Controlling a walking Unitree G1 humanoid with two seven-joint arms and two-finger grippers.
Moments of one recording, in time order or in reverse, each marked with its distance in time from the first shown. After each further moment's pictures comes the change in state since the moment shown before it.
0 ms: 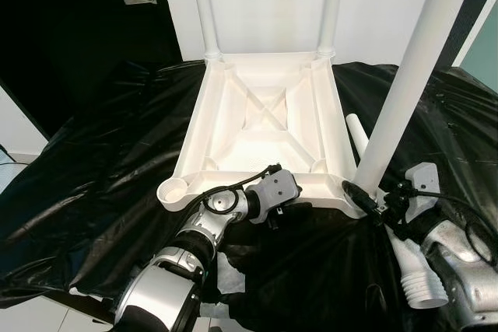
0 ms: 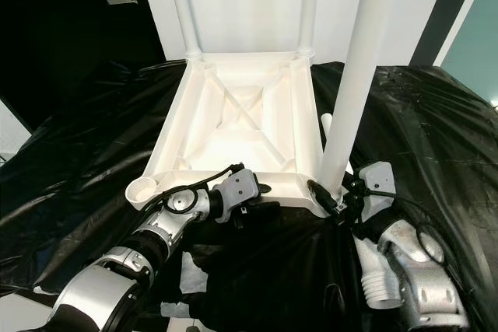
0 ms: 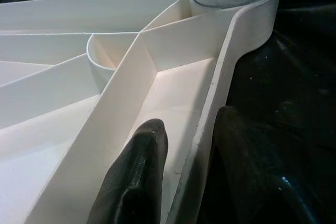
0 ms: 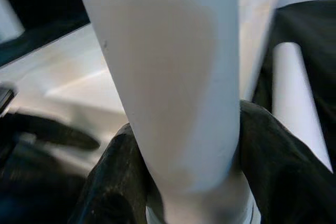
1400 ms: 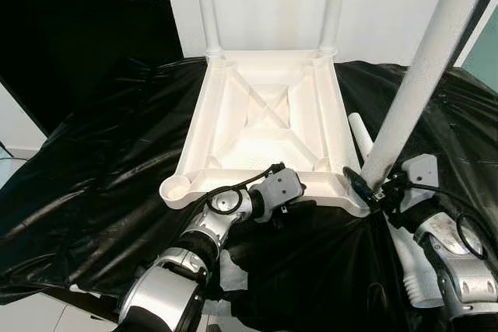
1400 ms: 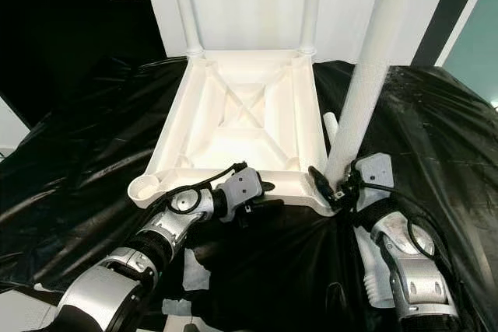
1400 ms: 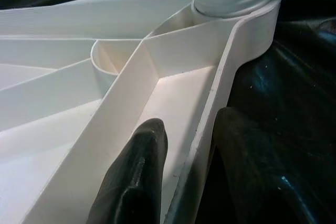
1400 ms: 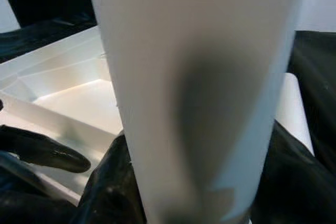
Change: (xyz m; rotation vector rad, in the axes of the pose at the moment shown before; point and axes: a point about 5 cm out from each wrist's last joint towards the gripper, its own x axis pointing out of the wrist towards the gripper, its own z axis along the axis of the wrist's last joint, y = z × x) left arm 0.008 -0.006 0.006 -0.002 -0.031 -0.015; right arm 0.011 -0.018 0.013 -0.107 -0.036 0.013
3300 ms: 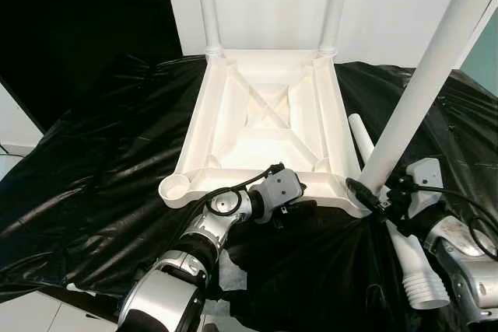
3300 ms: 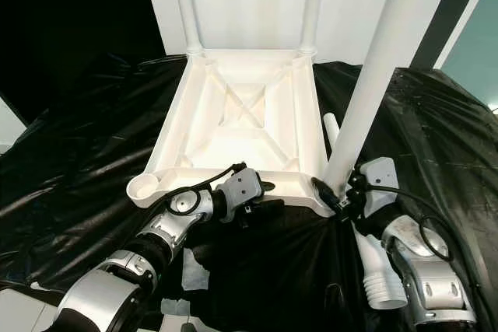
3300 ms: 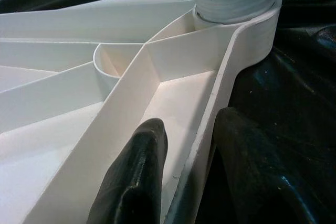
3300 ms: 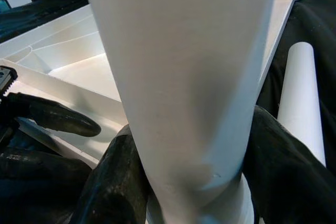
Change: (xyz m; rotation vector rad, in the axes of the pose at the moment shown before) left arm -0.001 -0.002 -0.001 -0.004 -0.010 0.008; right arm -0.010 -0.003 -0.003 0.031 0.104 0.115
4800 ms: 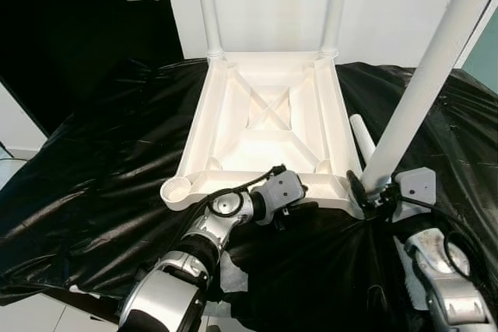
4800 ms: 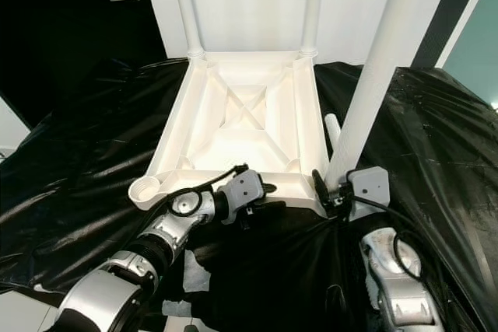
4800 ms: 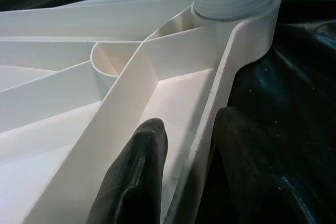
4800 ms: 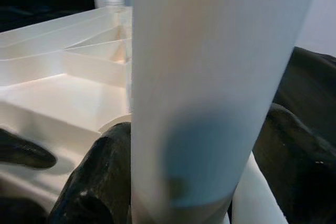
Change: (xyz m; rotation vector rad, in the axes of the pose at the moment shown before) left arm 0.000 0.000 0.000 0.001 0.006 -0.004; right arm -0.002 0.009 0.001 -0.151 -0.085 -0.232
